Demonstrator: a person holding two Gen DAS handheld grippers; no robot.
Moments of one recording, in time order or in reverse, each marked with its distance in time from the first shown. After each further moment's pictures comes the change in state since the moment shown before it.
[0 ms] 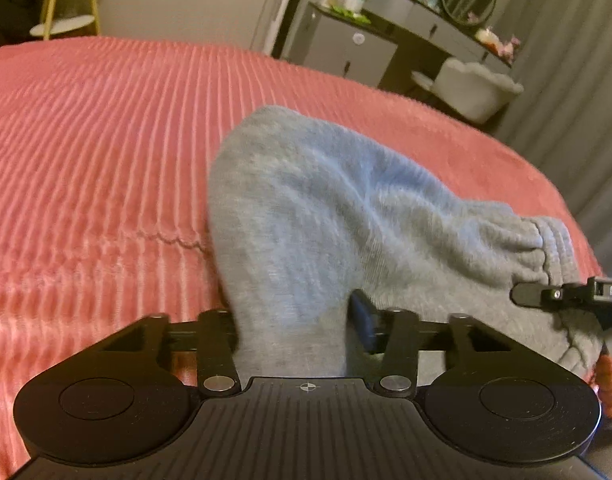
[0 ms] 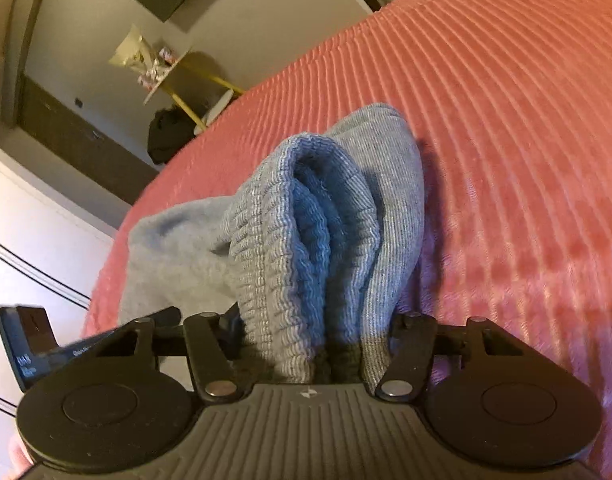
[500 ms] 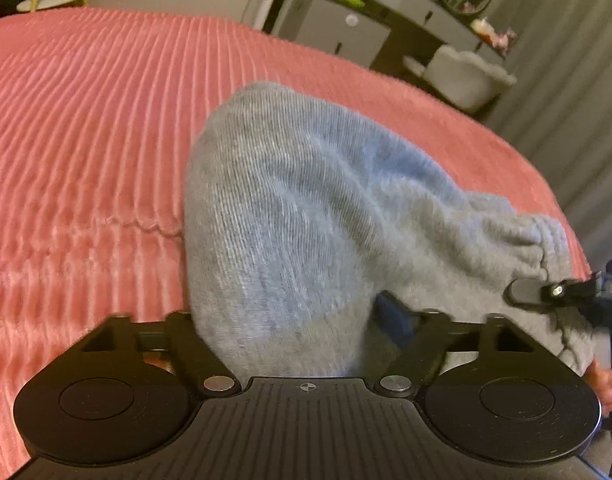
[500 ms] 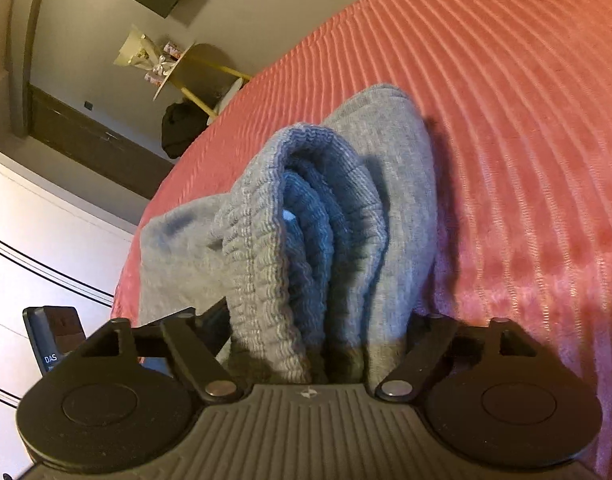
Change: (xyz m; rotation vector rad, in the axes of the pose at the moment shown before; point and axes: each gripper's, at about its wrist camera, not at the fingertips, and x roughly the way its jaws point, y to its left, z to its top) left arm 0.024 0.010 0.006 -0.020 0.055 -0.058; right arm 0.010 -0.015 0.005 0.052 0.060 0.055
